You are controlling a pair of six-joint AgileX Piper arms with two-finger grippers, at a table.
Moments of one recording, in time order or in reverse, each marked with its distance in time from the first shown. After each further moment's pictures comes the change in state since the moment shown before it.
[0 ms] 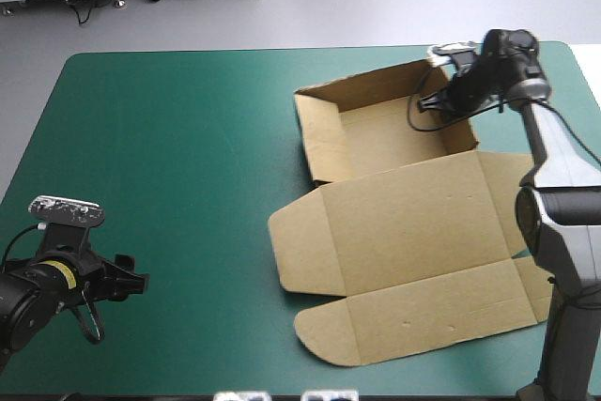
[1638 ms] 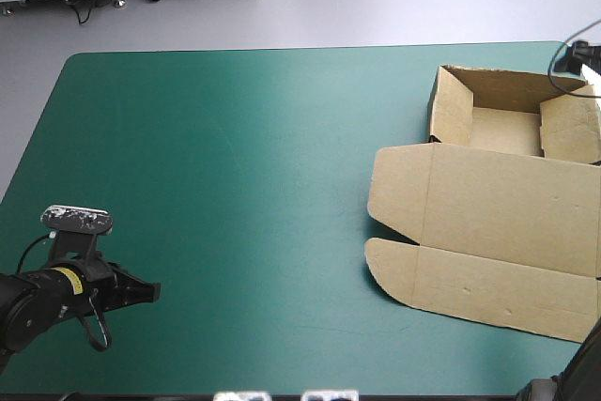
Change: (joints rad) left arm 0.000 -0.002 0.000 -0.131 0.036 -0.003; right arm -0.464 -0.117 -0.142 0.312 0.006 -0.043
